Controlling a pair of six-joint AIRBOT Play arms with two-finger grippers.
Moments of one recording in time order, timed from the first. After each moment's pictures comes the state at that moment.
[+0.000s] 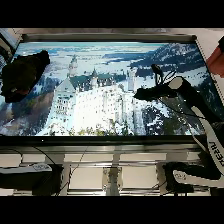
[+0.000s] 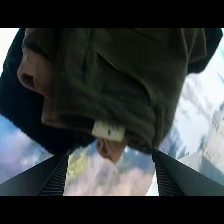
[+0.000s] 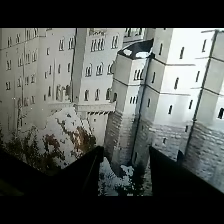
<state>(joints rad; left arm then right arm) 0.88 -1.49 1.29 0.70 -0.79 -1.11 0.16 -1.35 1.10 -0.97 0.96 1.37</state>
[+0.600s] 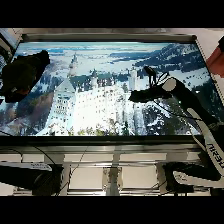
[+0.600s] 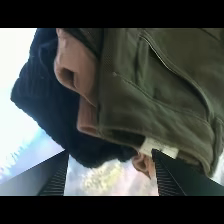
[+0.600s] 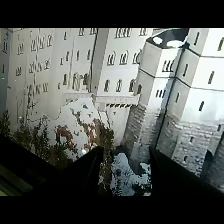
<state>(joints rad) 0.88 -1.66 1.37 0.72 -0.78 -1.15 0.23 -1.35 1.10 -0.97 0.95 1.40</state>
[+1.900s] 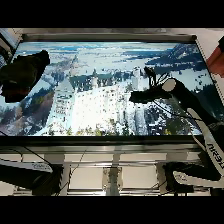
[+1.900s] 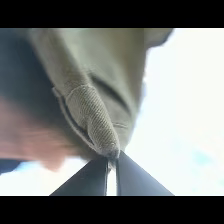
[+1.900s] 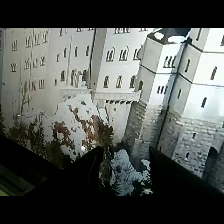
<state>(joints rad) 0.76 -1.64 1.64 0.73 -1.06 -1.17 0.24 -1.35 1.10 -1.00 0.97 1.42</state>
